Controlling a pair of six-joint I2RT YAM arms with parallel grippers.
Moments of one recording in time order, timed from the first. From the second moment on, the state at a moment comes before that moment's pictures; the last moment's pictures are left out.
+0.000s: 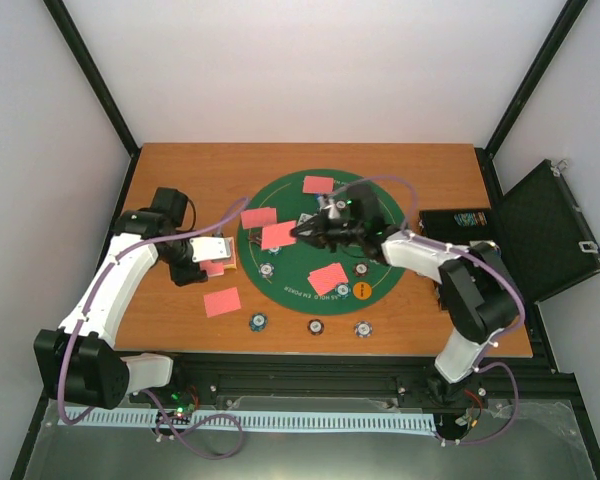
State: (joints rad) left arm -0.14 1.25 1.12 -1.19 0.16 1.14; right arm 0.58 1.72 1.00 0.28 -0.82 1.10
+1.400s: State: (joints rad) left arm -0.07 1.42 0.74 -0.81 0.10 1.05; right arm 0.16 1.69 1.26 -0.56 -0.47 0.48
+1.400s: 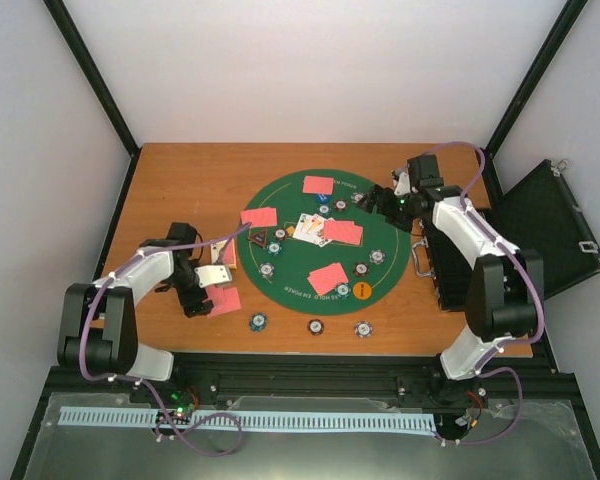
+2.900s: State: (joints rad) left arm 0.14 1.47 0.41 0.67 0.29 -0.02; right arm 0.09 1.45 0.34 0.75 0.47 0.06
